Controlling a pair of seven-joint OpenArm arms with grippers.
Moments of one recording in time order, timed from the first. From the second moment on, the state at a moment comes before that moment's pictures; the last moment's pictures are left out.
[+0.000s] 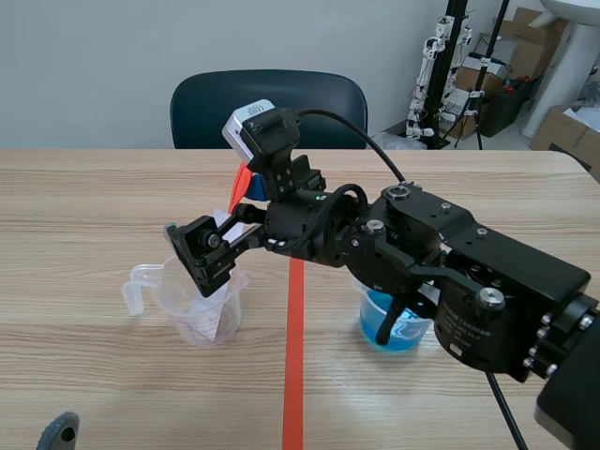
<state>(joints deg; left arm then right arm) 33.2 -18.0 -4.9 57.4 10.0 -20.8 -86.1 16.7 11.8 -42.1 73.3 22.4 21.4 -2.0</state>
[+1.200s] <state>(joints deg) 38.9 -30.7 -5.2 61.1 -2.8 -18.4 -83.7 16.8 18.9 -28.2 105.7 13.9 17.4 -5.4</state>
